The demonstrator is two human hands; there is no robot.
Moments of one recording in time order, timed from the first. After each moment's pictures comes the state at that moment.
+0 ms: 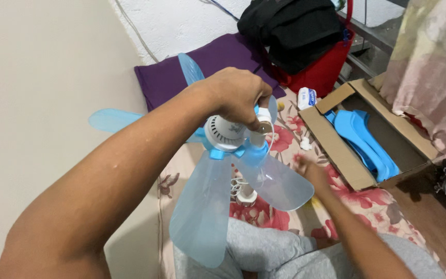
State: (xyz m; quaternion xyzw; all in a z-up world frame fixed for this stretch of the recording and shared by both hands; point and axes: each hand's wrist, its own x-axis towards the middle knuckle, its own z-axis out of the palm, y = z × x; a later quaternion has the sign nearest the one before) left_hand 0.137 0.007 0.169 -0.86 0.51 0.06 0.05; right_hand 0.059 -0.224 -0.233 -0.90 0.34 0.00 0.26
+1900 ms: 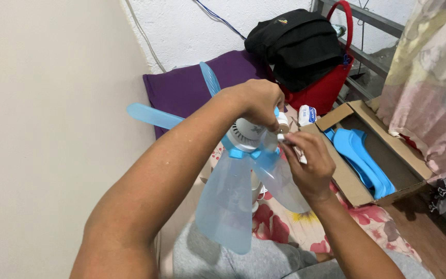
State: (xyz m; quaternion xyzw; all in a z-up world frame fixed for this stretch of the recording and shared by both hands) left_hand 0.148 0.001 0.164 -0.87 0.49 0.07 -0.03; right_hand 0.017 -0.107 0.001 -0.77 -0.10 -0.59 0.24
